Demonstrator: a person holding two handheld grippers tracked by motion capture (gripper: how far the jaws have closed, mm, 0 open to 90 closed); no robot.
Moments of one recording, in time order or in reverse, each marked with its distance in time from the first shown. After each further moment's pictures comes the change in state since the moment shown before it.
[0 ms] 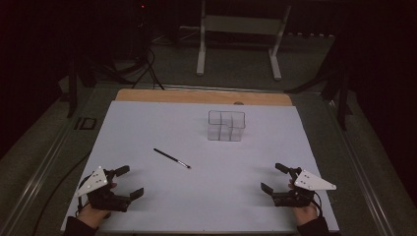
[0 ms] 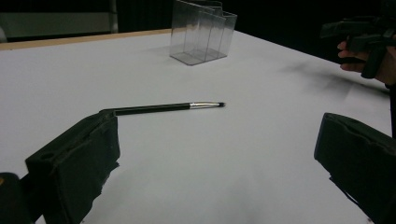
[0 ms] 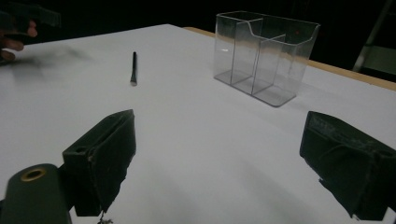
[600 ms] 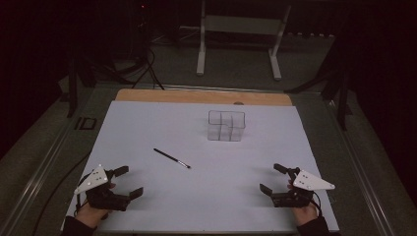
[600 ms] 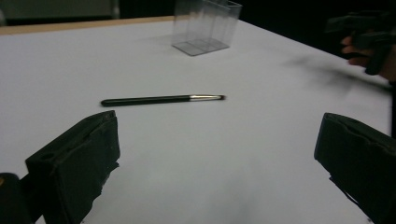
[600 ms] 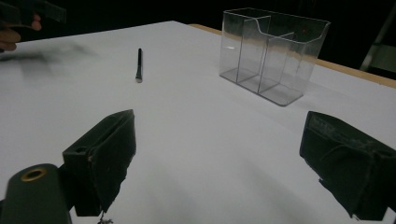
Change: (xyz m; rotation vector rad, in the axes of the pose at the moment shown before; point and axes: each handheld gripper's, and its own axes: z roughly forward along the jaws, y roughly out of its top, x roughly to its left) left arm -0.001 0.013 -0.004 0.064 -0.015 -0.030; right arm 0.001 0.000 0.002 0.010 0.021 -0.009
